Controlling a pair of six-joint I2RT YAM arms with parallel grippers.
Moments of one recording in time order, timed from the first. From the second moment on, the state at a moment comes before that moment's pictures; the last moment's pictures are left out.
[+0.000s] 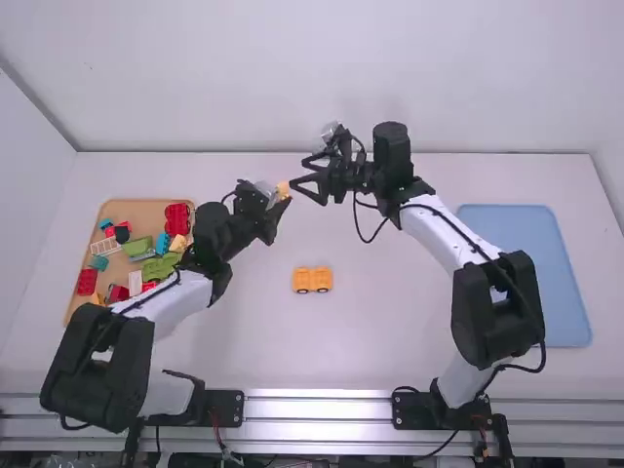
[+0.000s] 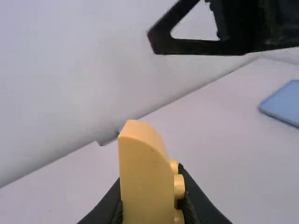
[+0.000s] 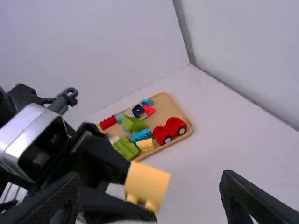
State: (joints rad) left arm -0.22 1.45 0.61 0.69 0.41 0.12; right arm 0.35 1.80 1.30 0.18 -1.03 0.07
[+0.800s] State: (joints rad) left arm -0.31 1.50 0.69 0.71 0.33 0.02; right arm 0.40 1.80 1.20 0.29 -0.85 0.24
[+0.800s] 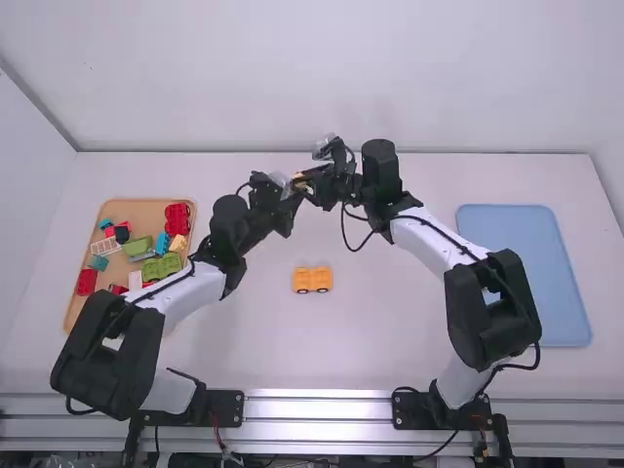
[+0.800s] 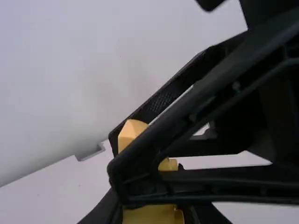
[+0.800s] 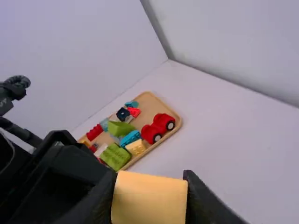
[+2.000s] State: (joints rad) left arm -0.15 1.50 0.69 0.64 0.31 -0.01; right arm 0.36 1.76 1.29 -0.86 -0.09 0.30
